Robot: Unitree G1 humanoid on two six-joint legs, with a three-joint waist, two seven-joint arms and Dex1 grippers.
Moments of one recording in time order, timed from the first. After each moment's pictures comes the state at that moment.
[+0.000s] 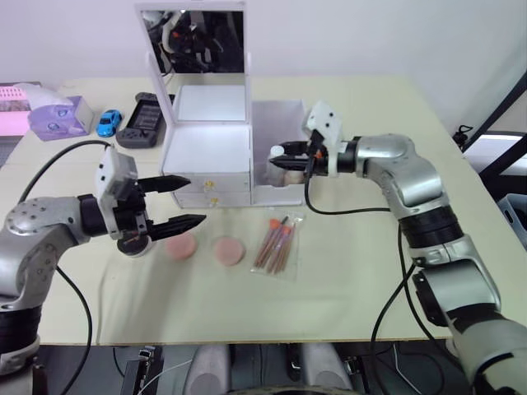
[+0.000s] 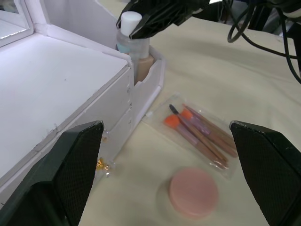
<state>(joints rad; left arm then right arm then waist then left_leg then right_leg) -0.25 0.85 0.25 -0.32 -0.69 0.61 -1.07 -0.90 -0.49 0.23 0.23 0.26 0.47 0.96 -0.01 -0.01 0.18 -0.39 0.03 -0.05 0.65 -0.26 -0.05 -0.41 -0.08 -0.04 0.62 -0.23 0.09</state>
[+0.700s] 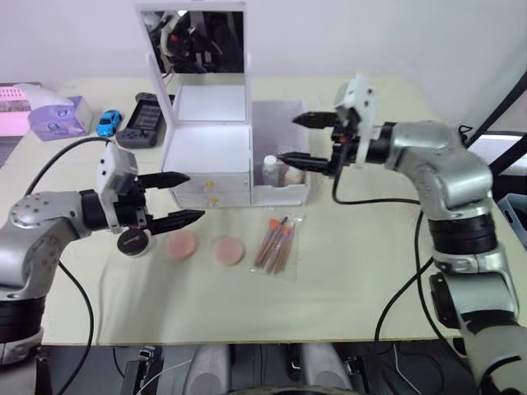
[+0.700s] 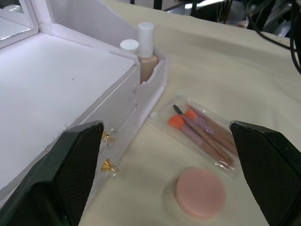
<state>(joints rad) -0.31 0.85 0.21 -0.22 -0.66 0.57 -1.11 -0.85 -0.61 0.05 -0.04 0.40 0.63 1.00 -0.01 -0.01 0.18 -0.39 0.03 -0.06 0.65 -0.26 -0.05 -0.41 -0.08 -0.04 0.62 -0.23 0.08</state>
